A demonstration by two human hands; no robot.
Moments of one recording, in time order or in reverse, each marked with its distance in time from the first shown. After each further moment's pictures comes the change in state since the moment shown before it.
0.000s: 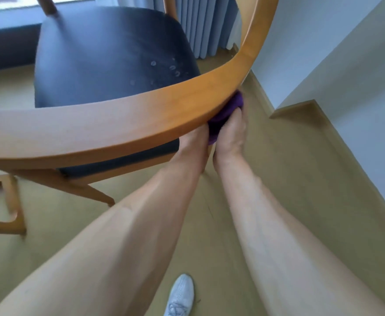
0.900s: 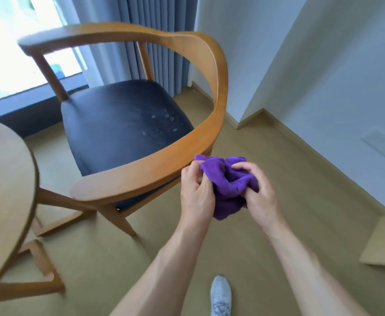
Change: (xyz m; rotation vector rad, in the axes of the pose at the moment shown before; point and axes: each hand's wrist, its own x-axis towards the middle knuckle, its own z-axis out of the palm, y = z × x) left_hand -0.181 0.071 -0.113 0.503 -0.343 0.381; right_hand -0.199 -0.092 -0.034 -0.557 -0.018 -0.037
